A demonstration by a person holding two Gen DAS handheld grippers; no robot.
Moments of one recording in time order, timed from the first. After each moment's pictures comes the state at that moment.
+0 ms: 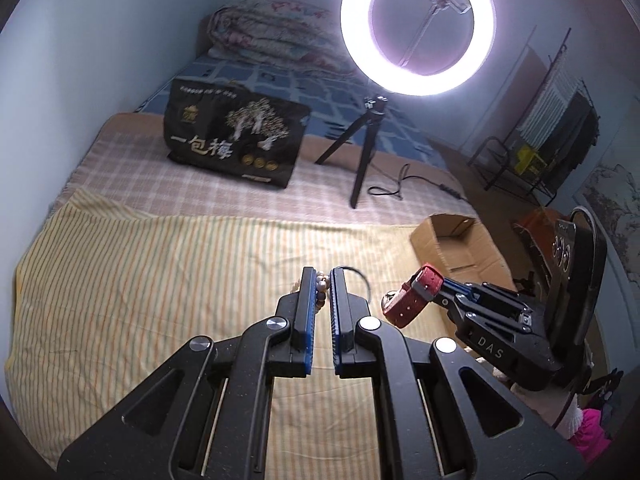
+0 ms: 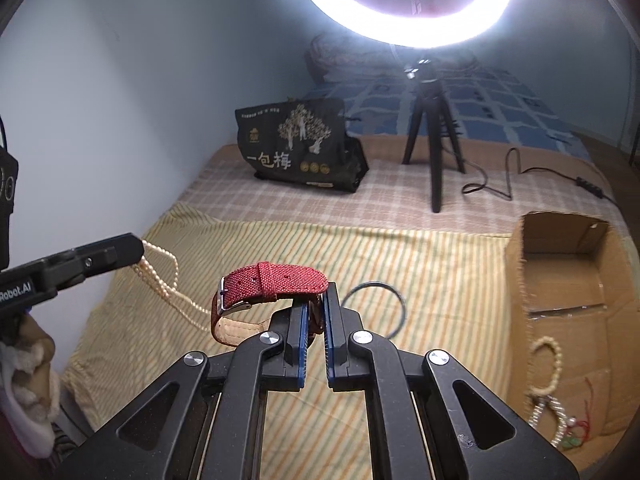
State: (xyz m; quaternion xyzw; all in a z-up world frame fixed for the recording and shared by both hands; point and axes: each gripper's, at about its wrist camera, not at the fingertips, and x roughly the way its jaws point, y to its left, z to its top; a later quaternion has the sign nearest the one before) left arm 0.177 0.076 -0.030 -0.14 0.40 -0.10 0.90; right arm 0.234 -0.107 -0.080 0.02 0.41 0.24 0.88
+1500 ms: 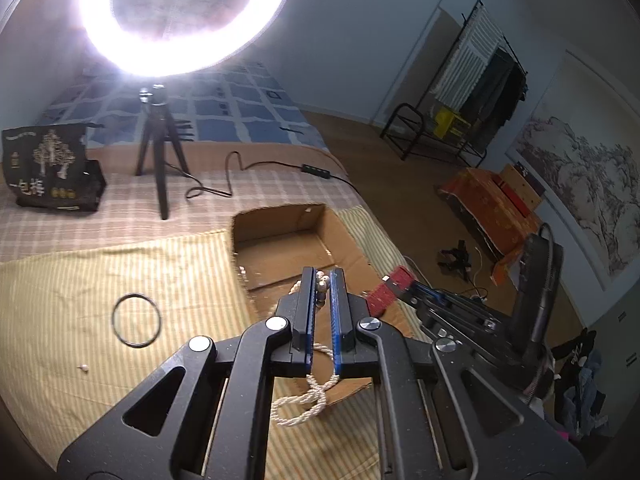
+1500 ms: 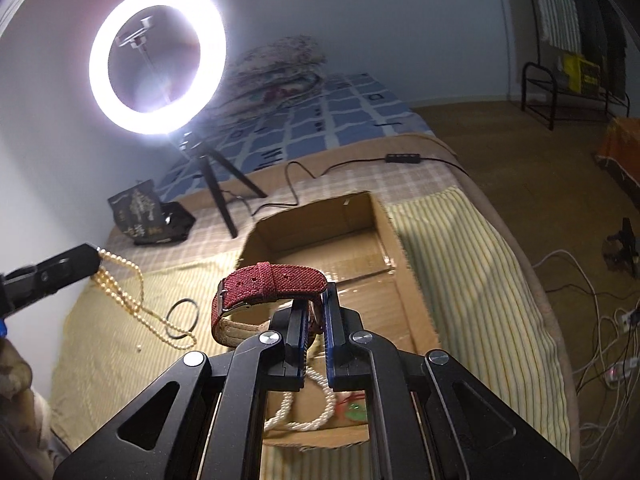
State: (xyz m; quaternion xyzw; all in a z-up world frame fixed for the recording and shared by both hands) left arm 0.207 -0.158 -0.005 -0.11 0.40 -0.25 0.88; right arm 0.219 -0.340 -0.067 0.11 0.38 0.06 0.92
